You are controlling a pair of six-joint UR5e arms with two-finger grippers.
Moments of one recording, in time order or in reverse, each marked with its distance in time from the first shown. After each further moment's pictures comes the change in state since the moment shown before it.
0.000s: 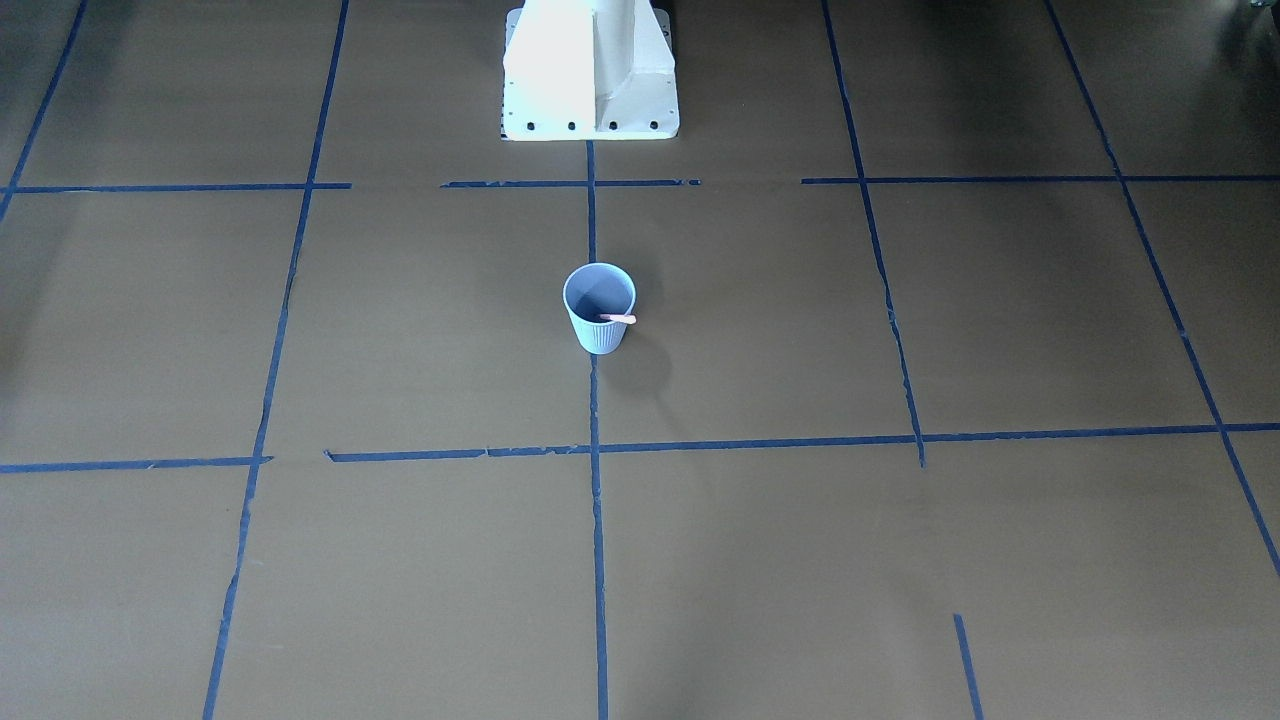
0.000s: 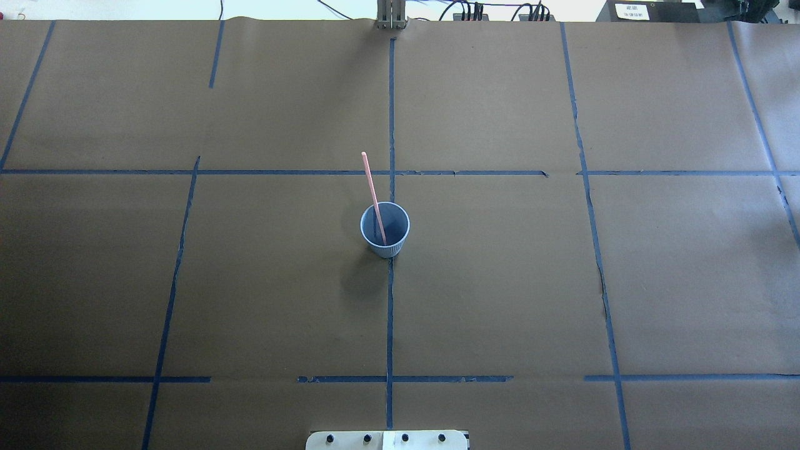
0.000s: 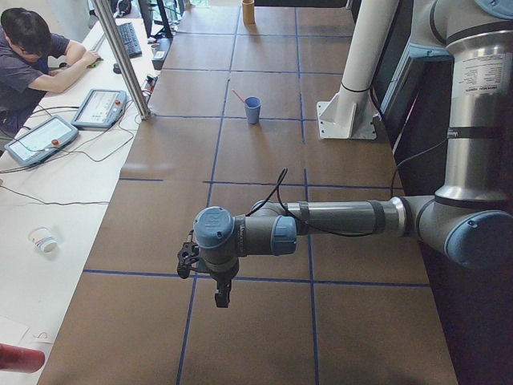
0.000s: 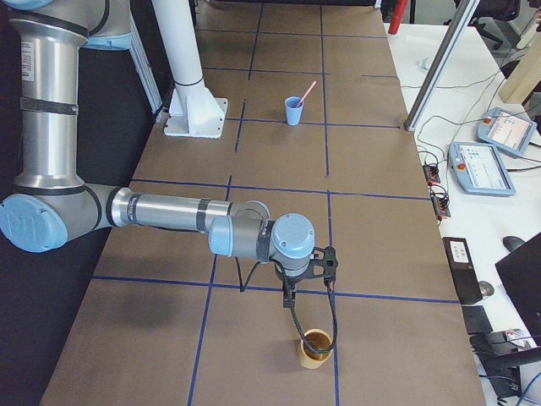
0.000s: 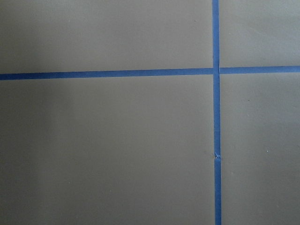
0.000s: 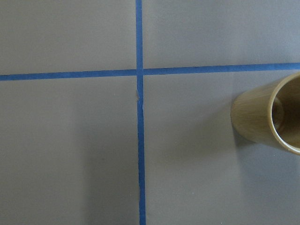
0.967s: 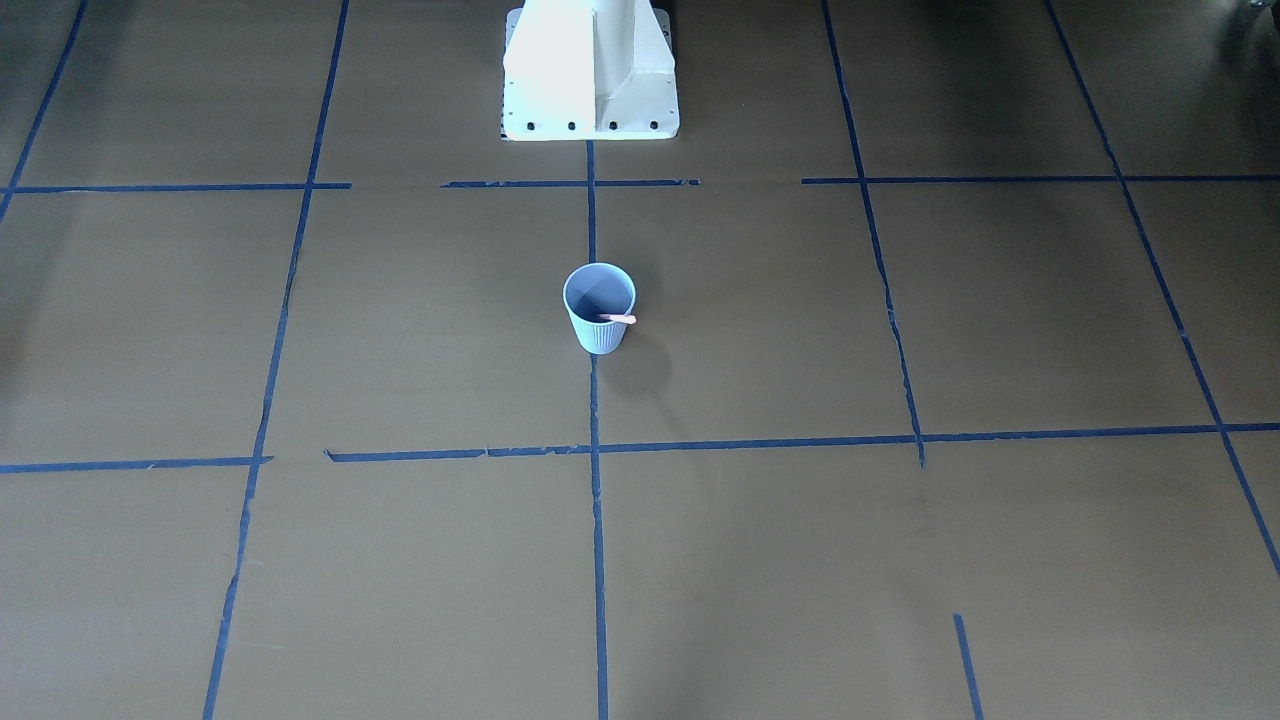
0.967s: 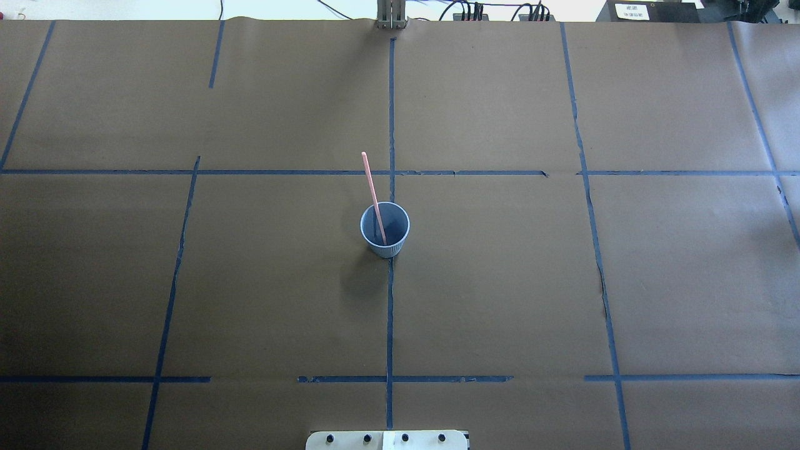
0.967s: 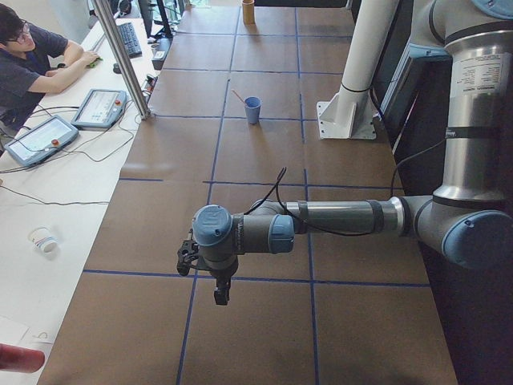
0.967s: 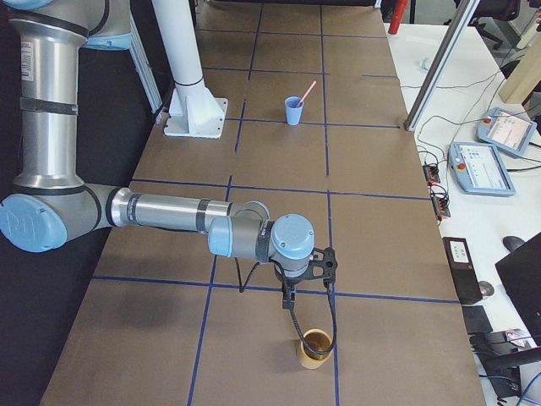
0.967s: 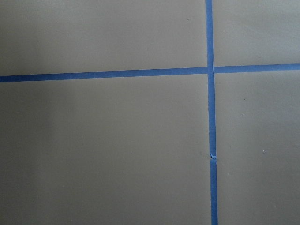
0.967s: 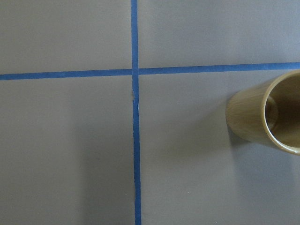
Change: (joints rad) left arm 0.014 -0.002 0.000 0.000 0.000 -0.001; right arm 0.003 -0.001 0.000 0.001 -0.013 -0.002
